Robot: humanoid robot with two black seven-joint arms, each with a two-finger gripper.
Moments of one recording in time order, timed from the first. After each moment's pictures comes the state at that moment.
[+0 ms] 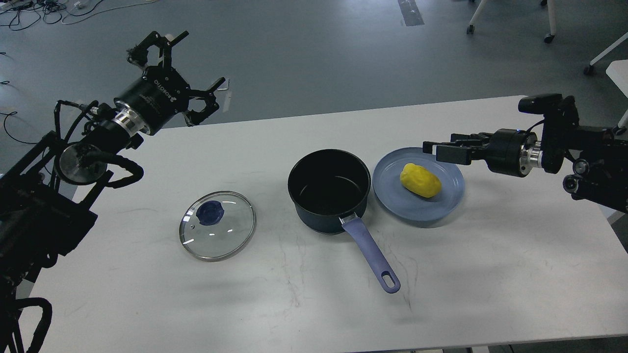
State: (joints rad) left arm -0.87 0.47 -0.75 -0.84 -0.19 -0.49 0.08; right arm 1.00 -0.60 -0.10 0.90 -1.38 -0.04 0.49
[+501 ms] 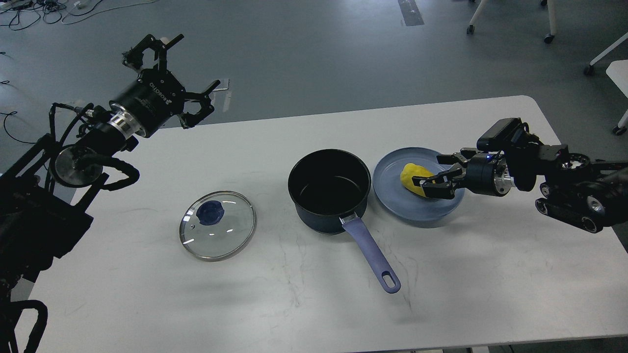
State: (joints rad) left arm -0.87 0.49 -0.75 -0.84 -0.18 -0.49 0.08; right arm 1.00 -0.43 -0.26 0.70 -1.47 -0.18 0.49
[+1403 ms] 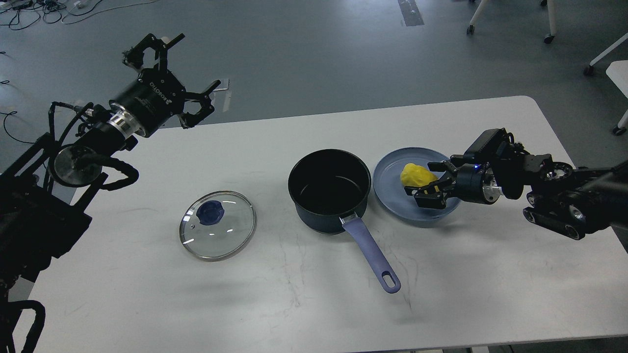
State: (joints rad) left arm -0.87 0.50 -0.75 -0.85 -0.18 -0.49 0.08; right arm 0.98 -0.35 -0.32 0.63 -1.47 -0.22 0.49
